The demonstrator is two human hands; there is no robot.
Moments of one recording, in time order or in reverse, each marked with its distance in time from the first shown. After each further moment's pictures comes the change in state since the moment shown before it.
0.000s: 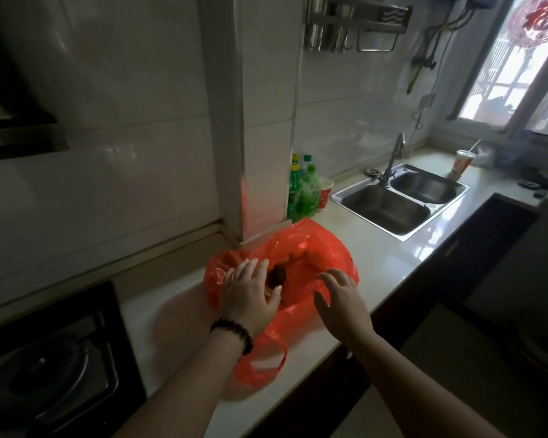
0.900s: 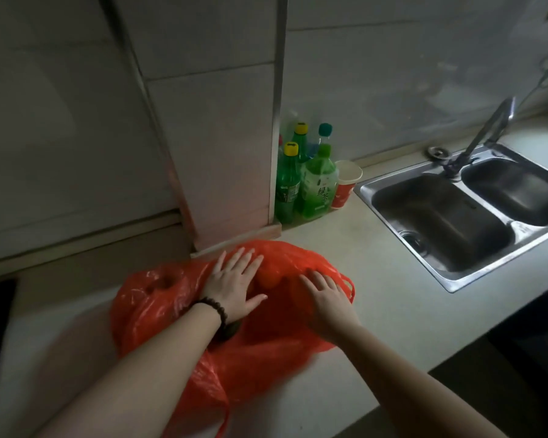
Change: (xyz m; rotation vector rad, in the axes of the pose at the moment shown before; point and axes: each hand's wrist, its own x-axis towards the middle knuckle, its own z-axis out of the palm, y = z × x) left_hand 0.236 -0.020 0.192 0.335 -0.347 -0.027; right_hand 0.268 0.178 0.100 -0.171 -0.527 -0.304
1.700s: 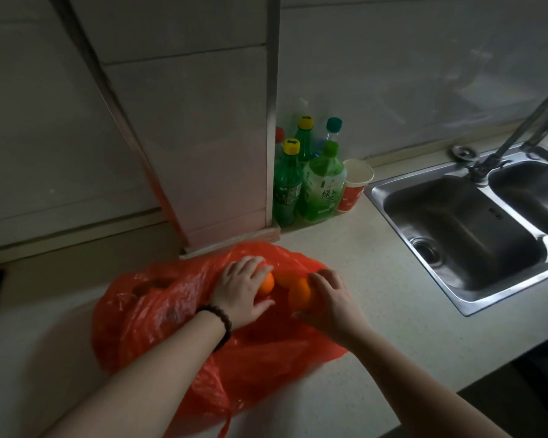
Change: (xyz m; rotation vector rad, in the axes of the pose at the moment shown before) left_hand 0.032 0.024 0.018 -0.146 0.141 0.020; right_hand 0.028 0.043 -0.002 0.297 0.076 -0.016
